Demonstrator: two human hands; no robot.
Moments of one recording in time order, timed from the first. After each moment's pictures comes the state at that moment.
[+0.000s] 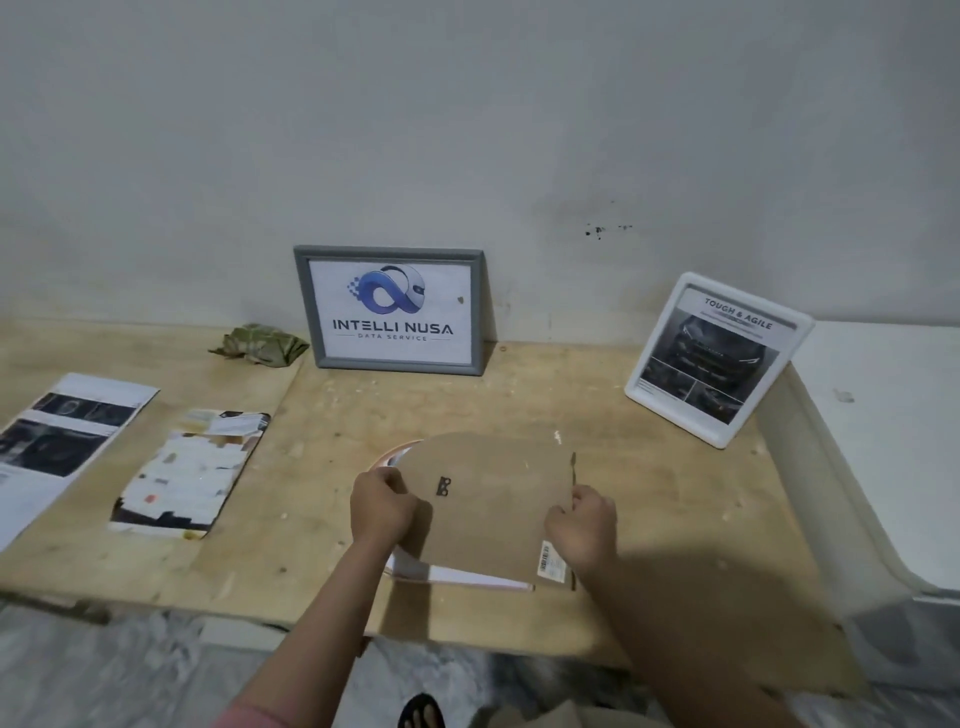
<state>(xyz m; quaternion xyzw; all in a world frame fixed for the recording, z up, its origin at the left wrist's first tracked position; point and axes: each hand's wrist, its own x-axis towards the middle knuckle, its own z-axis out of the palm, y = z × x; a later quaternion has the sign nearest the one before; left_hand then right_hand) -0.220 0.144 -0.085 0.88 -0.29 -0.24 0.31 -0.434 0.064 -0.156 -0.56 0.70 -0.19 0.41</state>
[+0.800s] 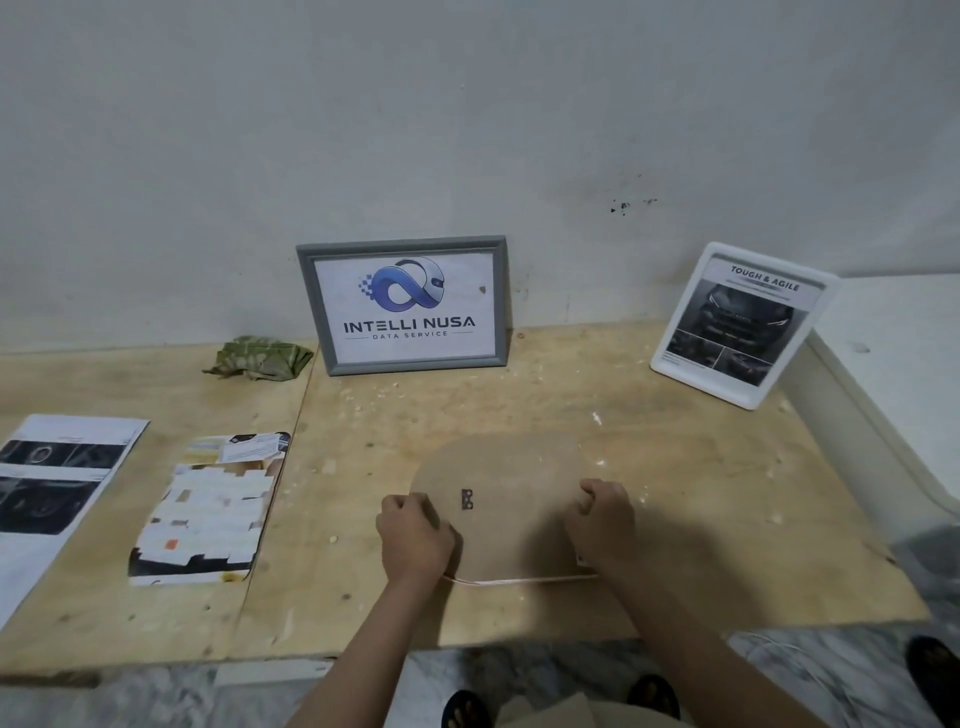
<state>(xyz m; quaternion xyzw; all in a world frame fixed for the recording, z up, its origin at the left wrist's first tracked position) -0.166 0.176 -0.121 0.86 -0.40 -0.23 0.21 -0.367 0.114 -0.129 -0.59 0.71 -0.22 0.31</state>
